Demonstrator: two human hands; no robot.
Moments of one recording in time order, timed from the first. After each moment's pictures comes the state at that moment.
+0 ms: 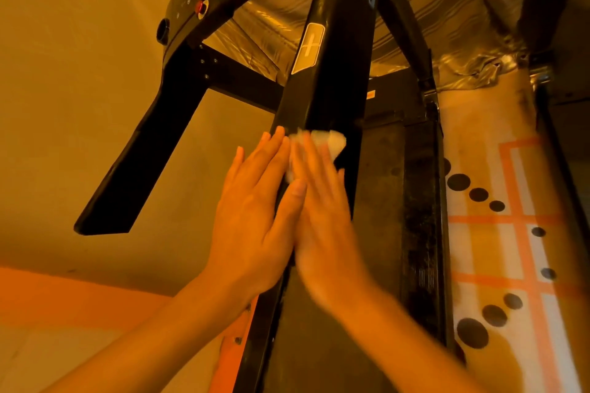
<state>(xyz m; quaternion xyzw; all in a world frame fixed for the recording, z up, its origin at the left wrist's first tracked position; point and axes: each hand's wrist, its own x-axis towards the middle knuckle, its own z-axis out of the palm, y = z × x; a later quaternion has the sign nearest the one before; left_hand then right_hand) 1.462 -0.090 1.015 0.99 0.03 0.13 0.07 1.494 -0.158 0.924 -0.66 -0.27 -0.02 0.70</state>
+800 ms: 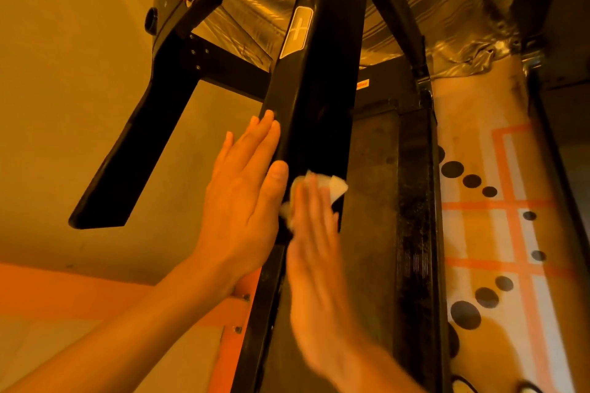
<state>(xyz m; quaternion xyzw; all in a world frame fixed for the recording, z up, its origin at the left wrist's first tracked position) 1.460 -0.087 1.015 0.99 0.03 0.13 0.05 1.430 -0.176 0.915 -0.61 -0.24 0.10 0.75</state>
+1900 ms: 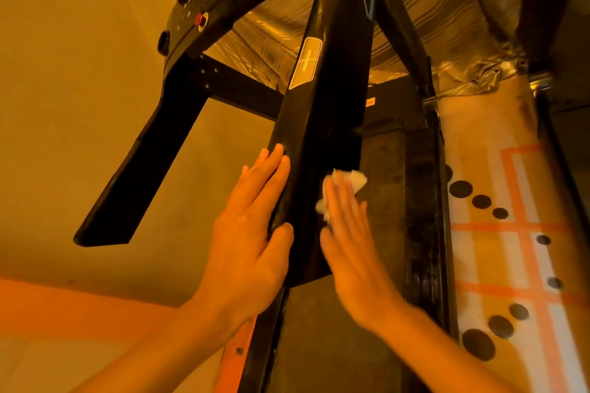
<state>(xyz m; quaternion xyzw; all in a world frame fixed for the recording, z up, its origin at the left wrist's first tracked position) 1.461 -0.085 1.018 0.98 0.02 0.12 0.13 1.505 -0.176 0.875 -0.65 -0.30 0.02 0.69</state>
